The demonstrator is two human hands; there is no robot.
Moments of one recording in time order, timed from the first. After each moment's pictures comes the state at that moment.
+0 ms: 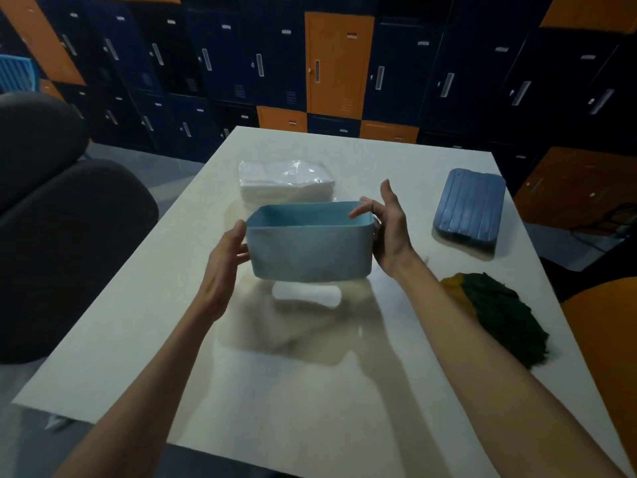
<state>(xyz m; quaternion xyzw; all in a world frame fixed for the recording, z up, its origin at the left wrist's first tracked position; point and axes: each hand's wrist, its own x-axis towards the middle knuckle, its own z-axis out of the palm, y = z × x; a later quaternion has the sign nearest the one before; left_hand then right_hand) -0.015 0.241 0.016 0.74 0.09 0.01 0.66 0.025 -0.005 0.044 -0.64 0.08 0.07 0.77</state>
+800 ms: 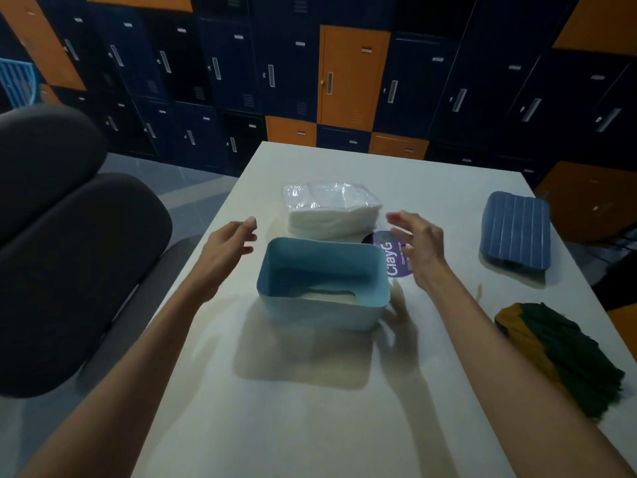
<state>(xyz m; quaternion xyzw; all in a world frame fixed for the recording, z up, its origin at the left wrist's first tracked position) 0.059 0.355 0.043 0.81 0.07 -0.03 0.57 0.068 0.051 0.043 -0.67 0.19 -0.08 0.71</state>
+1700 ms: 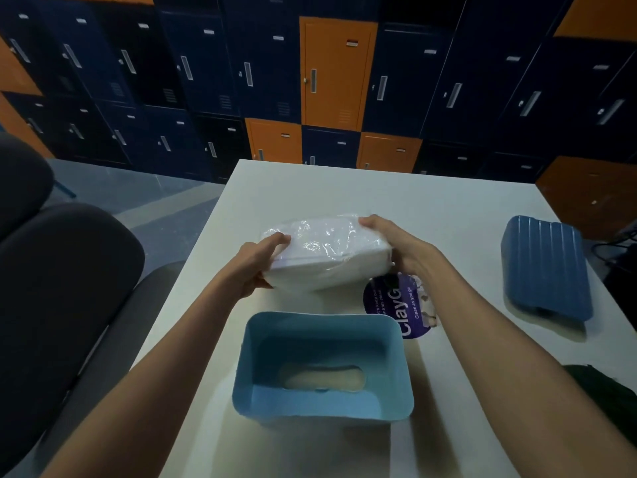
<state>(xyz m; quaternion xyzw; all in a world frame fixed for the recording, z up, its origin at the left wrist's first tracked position) 0.217 0.301 0.017 0.73 0.18 -0.23 0.62 0.222 0.044 0.033 -0.69 0.23 0.25 0.63</state>
